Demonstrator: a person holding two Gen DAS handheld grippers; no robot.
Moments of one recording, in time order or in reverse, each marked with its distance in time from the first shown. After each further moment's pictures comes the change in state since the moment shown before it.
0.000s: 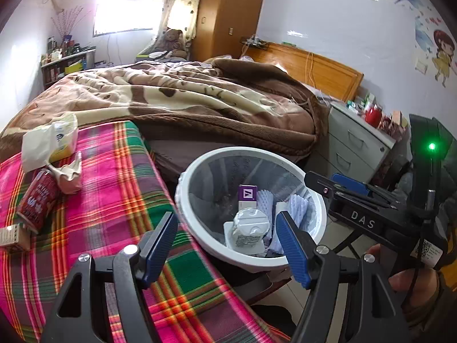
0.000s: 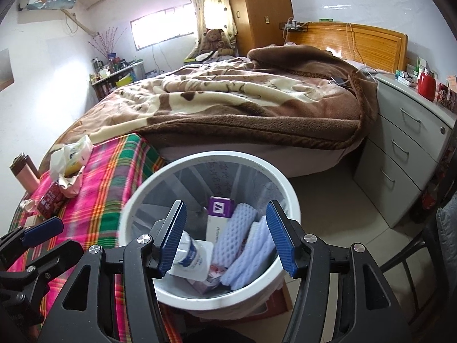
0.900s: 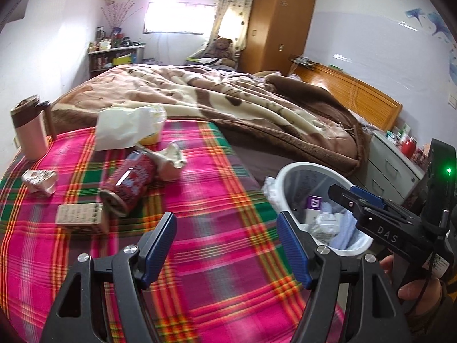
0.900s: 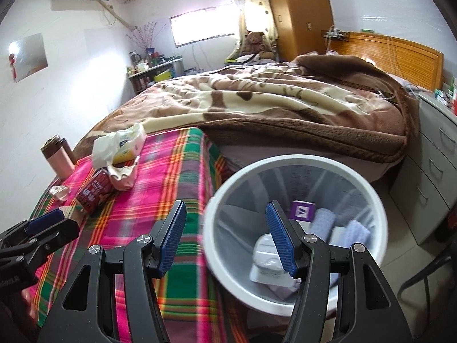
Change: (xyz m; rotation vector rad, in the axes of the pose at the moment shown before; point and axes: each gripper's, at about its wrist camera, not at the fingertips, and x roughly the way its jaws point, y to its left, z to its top) left arm -0.050 0.110 -0.020 -0.146 -0.059 0.169; right arm 0.009 0.090 -0.009 -0.095 -0.005 0.155
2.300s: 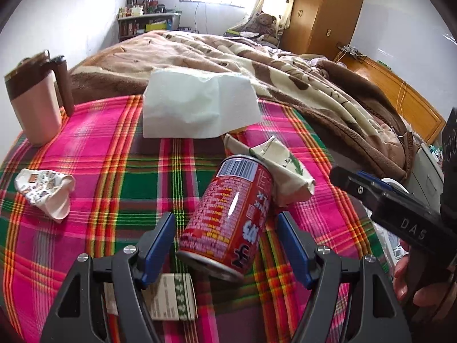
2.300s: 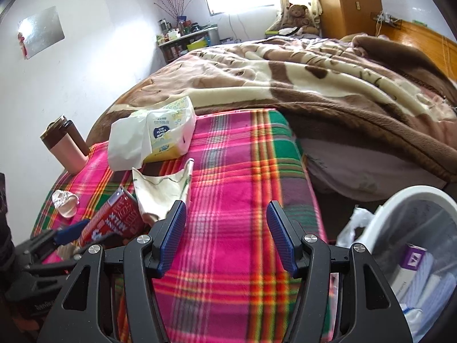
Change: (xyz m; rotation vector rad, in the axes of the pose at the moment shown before) left arm 0.096 0.117 0.035 -0.112 0.148 0.115; right arm 0.122 0.097 0.039 -0.035 0.161 0.157
